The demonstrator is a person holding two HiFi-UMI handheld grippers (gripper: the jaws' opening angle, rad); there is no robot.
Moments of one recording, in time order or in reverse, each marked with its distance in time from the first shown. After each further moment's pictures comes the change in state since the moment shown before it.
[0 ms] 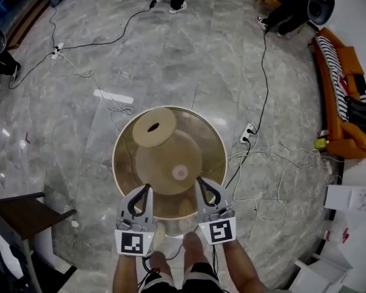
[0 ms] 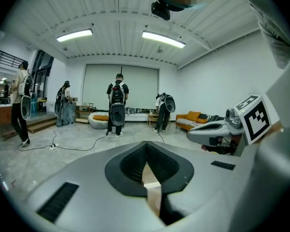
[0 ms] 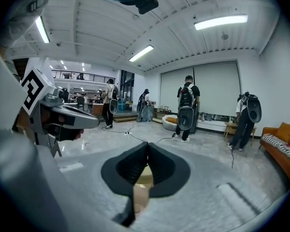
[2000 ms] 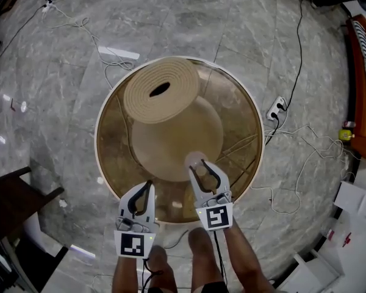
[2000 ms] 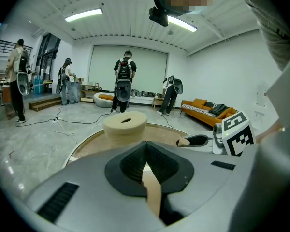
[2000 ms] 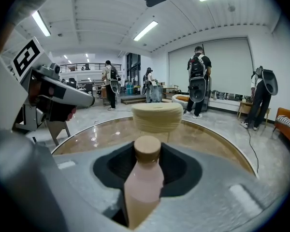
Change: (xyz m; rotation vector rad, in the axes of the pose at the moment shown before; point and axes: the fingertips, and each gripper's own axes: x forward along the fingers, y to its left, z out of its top) left arm 0.086 0.048 -0.279 -0.102 0.197 0.046; right arm 0.143 0.050 -0.312 0.007 0.195 0.137
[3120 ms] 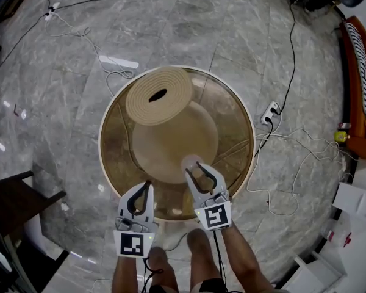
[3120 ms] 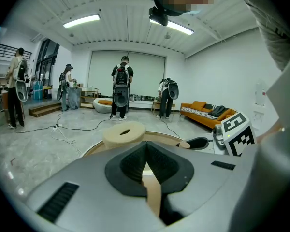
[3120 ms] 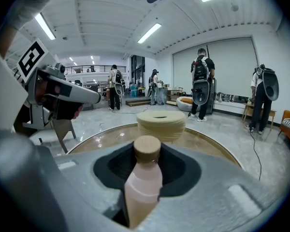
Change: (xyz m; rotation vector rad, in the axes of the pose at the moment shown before) left arm -0.025 -0.014 0.041 0.046 -0.050 -0.001; right arm -0.026 0.005 0.037 -0.013 -0.029 0.056
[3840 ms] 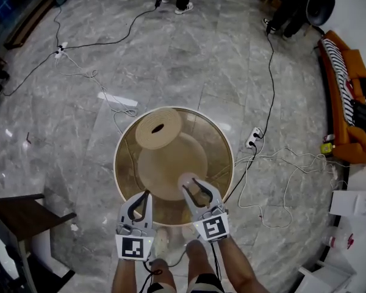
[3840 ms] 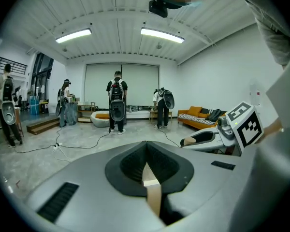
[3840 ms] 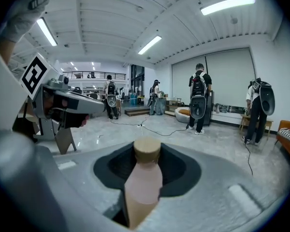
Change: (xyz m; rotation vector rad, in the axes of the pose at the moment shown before) left arm -0.090 -0.025 0.156 0.079 -0.119 -0.010; right arm -0.105 0.010 0.166 -0.014 -0.097 -0.023
